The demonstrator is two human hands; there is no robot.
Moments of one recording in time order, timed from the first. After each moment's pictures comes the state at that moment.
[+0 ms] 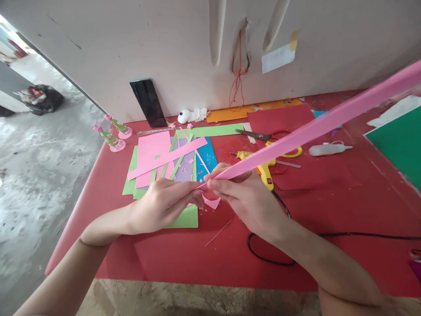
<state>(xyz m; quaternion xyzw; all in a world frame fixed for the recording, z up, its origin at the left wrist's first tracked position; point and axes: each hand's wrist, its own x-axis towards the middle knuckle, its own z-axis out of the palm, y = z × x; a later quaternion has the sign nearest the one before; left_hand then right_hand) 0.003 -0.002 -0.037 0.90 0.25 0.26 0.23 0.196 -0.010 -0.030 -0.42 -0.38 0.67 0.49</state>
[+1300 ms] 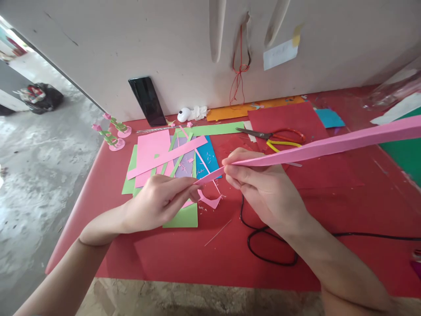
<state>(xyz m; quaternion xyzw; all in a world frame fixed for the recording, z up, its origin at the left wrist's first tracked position) 0.004 0.000 -0.026 0.90 0.29 0.25 0.20 0.207 -0.002 -0.025 -0.41 -0.40 0.62 0.53</state>
